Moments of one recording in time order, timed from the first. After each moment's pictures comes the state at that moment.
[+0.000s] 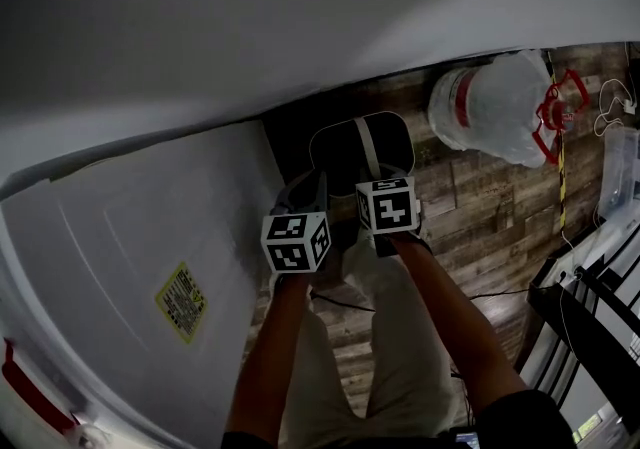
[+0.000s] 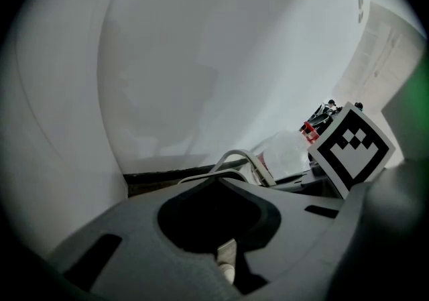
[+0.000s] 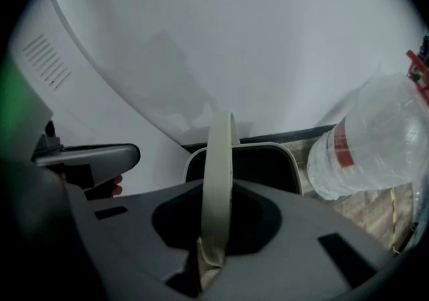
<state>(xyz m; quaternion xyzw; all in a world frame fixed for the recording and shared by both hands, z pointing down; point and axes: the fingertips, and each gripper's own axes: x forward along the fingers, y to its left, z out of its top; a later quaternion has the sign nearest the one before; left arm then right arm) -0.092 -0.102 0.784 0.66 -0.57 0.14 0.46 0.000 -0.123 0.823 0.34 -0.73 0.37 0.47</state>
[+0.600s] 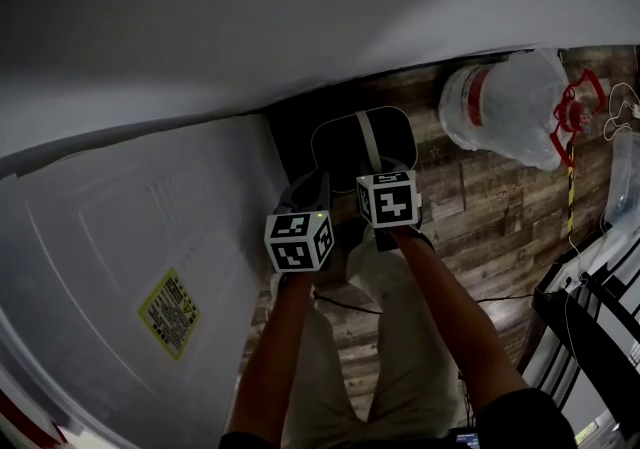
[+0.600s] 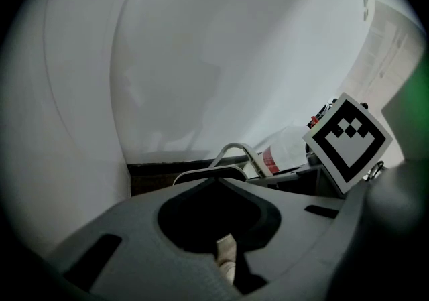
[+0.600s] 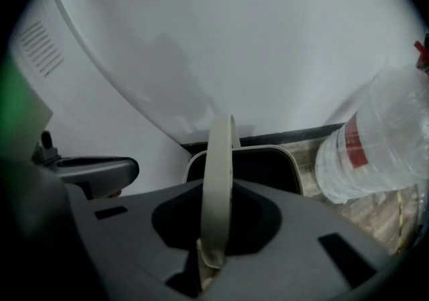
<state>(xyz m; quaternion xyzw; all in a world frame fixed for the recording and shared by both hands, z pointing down) -0.096 -0.088 0.821 0.65 -0.58 0.14 0.47 -0.012 -0.125 0.857 0.34 -0.74 0.37 0.46</state>
